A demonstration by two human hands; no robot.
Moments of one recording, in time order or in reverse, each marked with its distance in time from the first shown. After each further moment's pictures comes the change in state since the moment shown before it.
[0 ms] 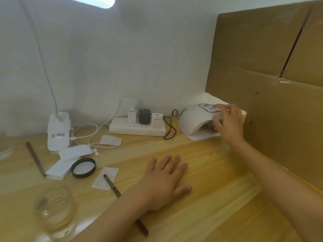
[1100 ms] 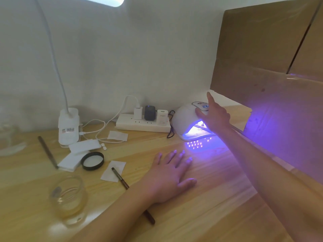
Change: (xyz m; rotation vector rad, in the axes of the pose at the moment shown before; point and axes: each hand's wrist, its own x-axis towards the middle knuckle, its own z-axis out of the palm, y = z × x) left_hand 0.006 -0.001 0.010 -0.047 0.072 -0.013; right_hand 0.021 -0.063 0.018 -0.014 -0.293 0.215
